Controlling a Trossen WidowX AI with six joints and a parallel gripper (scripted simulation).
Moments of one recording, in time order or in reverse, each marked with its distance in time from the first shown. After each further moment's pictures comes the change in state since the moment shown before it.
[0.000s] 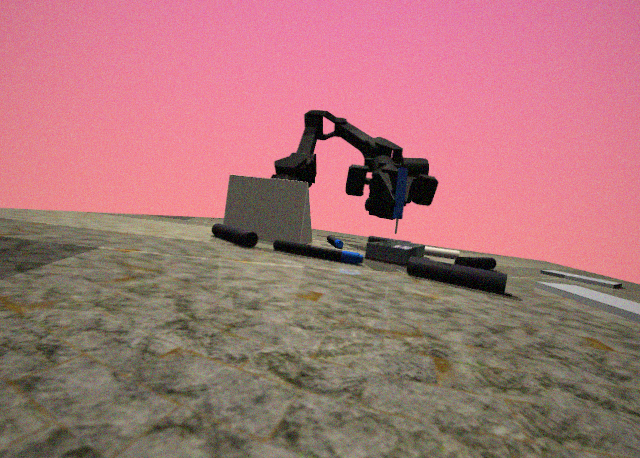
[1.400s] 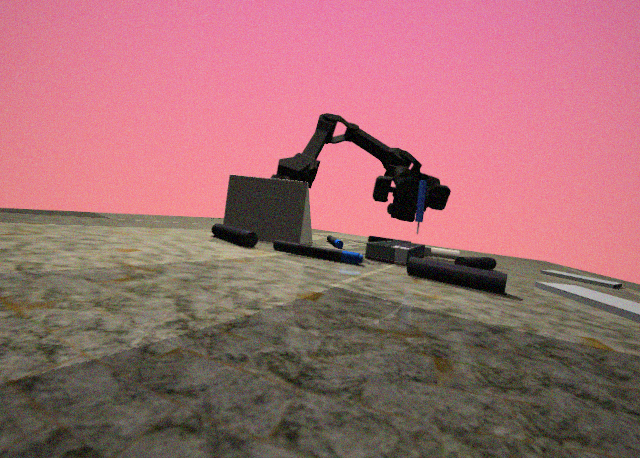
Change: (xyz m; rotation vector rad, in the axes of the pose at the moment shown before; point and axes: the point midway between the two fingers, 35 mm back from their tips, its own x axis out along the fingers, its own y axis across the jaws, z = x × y) arm -0.090 -0.080 0.048 -0.002 -0.013 -0.009
